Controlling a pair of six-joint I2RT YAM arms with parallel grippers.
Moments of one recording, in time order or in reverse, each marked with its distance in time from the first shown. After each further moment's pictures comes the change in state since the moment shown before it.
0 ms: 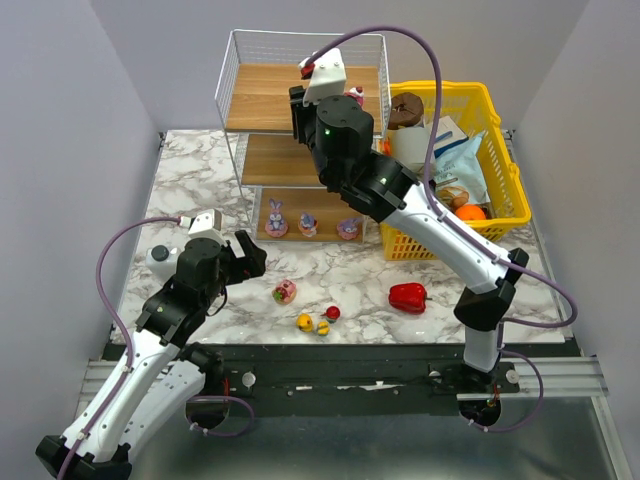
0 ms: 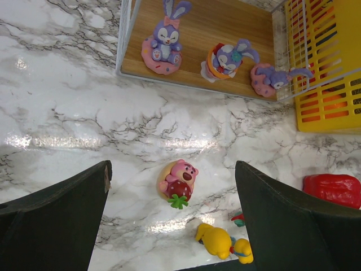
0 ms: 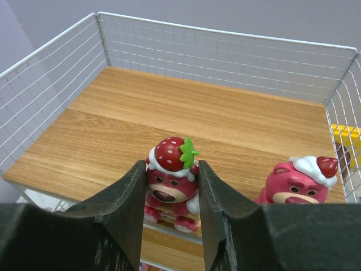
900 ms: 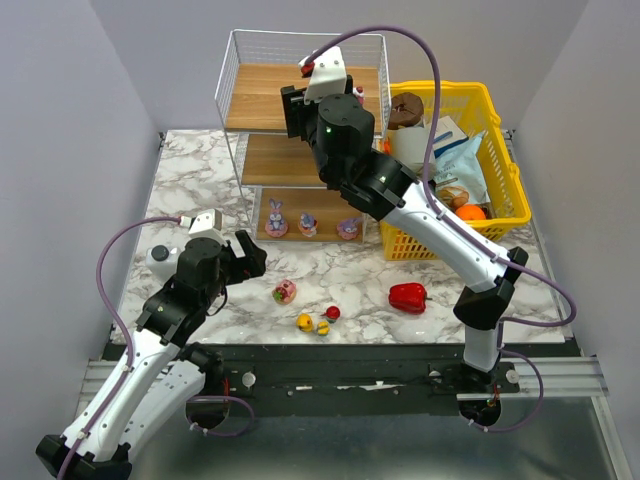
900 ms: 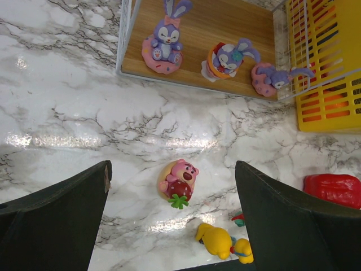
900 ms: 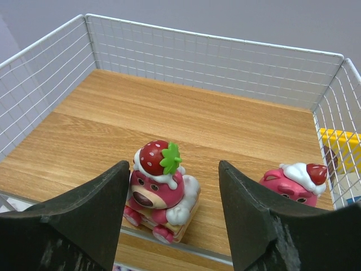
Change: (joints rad) left arm 0.000 0.003 0.000 0.000 0.000 0.000; right arm -0.004 0.003 -0.008 0.030 -0.001 -0.041
